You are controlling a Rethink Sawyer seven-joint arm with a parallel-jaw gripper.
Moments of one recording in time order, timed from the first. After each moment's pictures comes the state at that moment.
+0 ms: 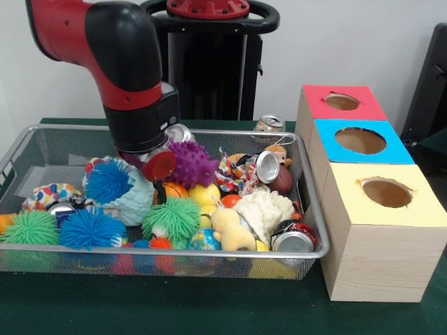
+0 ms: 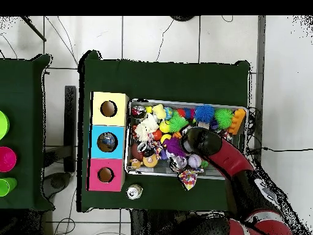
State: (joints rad) arm -0.50 -0.43 0.01 1.68 0.19 0.38 2.01
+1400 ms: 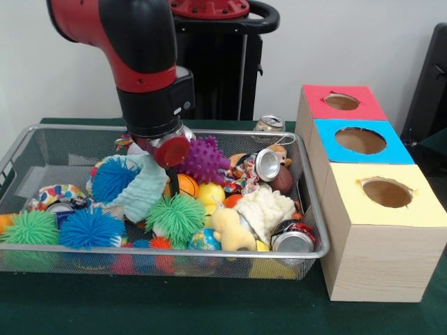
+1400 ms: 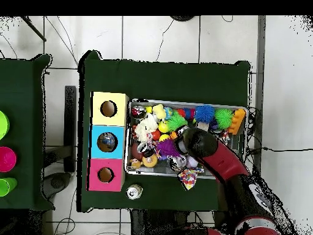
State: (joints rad) arm -0.44 -0.49 -0.03 1.75 0.31 0.38 2.01
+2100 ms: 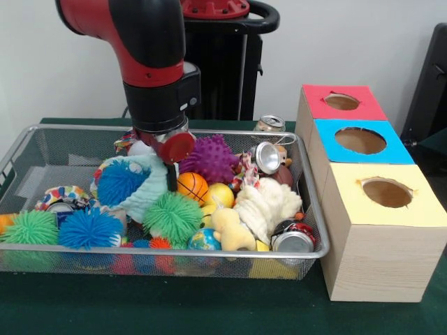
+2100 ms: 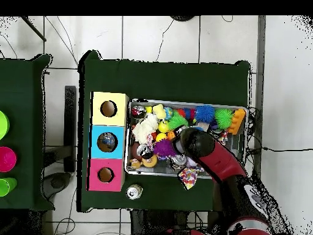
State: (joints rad) arm -0.39 -0.50 -0.08 1.75 0.34 0.38 2.01
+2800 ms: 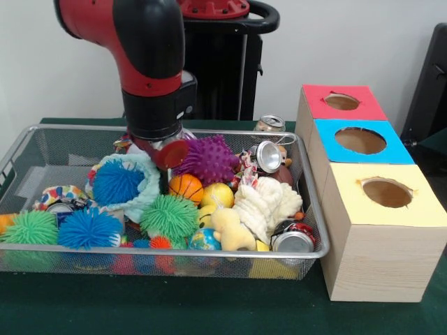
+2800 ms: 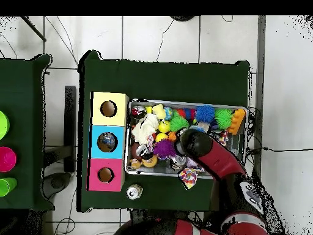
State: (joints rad) arm -0.35 -0.44 -0.14 1.70 0.30 0.39 2.01
